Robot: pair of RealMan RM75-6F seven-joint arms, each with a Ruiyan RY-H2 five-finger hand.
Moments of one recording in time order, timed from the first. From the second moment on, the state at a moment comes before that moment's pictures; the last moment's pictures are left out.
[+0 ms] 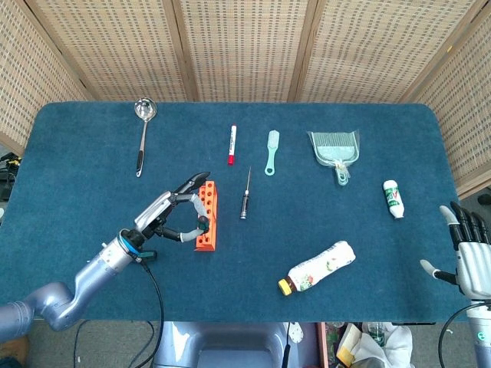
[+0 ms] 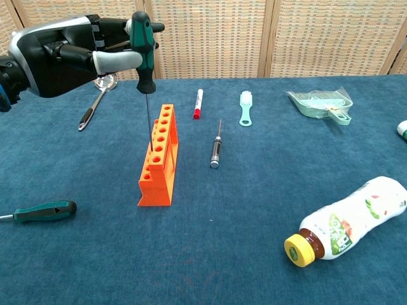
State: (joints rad) left arm -0.74 -1.37 -0.14 -1.55 1.59 1.07 -1.12; right arm 0.09 -1.14 0.12 -1.51 -1.46 1.51 0.09
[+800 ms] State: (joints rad) left arm -0.76 -1.42 -0.12 -1.50 1.55 1.03 -1.12; right arm 0.09 -1.14 0.12 -1.51 -1.46 1.50 0.08
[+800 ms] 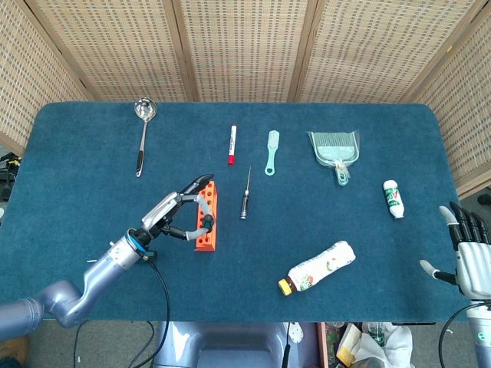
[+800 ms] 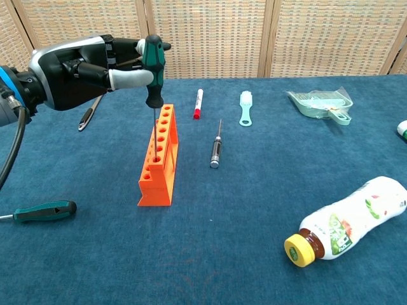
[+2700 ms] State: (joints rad) left arm -0.73 -1.59 -0.07 -1.33 1.52 1.02 -0.94; right arm 0.09 -1.13 0.12 -1.51 -1.46 1.49 0.12
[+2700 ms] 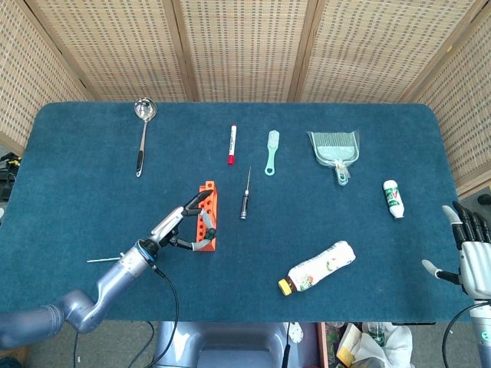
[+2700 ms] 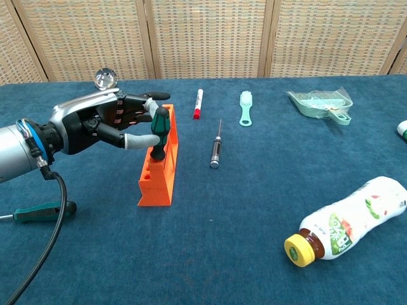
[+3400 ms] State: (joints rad) left arm -0.71 -1.54 -0.05 -1.34 1.55 1.07 -0.95; right arm 0.09 -1.13 0.12 -1.52 -1.46 1.50 0.12
